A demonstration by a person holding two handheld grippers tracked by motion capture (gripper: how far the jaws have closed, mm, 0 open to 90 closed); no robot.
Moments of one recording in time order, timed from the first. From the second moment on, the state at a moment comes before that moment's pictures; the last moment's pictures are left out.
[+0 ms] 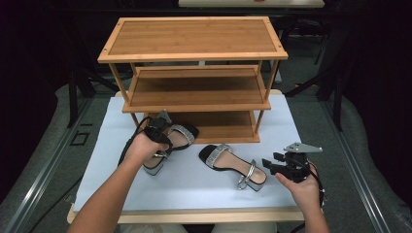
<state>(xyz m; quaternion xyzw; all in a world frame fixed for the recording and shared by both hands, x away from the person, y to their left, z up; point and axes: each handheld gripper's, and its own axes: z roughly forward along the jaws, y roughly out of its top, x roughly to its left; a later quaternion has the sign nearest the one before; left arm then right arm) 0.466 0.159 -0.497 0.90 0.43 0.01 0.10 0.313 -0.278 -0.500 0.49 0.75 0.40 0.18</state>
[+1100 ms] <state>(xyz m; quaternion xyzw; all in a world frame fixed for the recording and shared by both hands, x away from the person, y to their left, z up) 0.367 0.233 -0.465 0.89 0.42 0.03 0.19 0.315 -0.274 -0.504 0.49 0.76 0.40 0.18</state>
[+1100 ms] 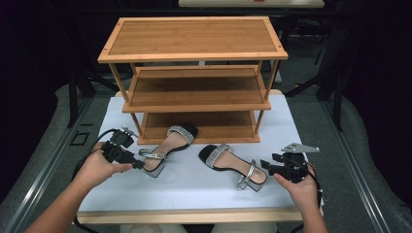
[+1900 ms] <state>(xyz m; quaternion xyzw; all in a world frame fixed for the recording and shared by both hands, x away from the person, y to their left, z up) 0.351 0.165 -0.509 0.90 0.36 0.02 0.23 0.318 -0.273 -0.509 0.49 0.76 0.39 0.17</state>
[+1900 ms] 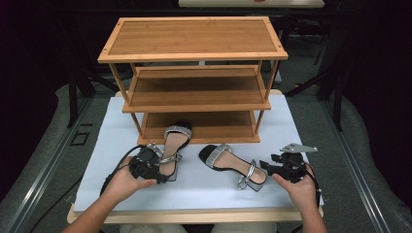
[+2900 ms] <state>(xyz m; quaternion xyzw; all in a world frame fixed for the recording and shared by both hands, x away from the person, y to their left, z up) 0.362 0.133 -0.523 0.90 0.37 0.06 0.21 0.319 -0.271 -0.514 0.49 0.77 0.39 0.16</state>
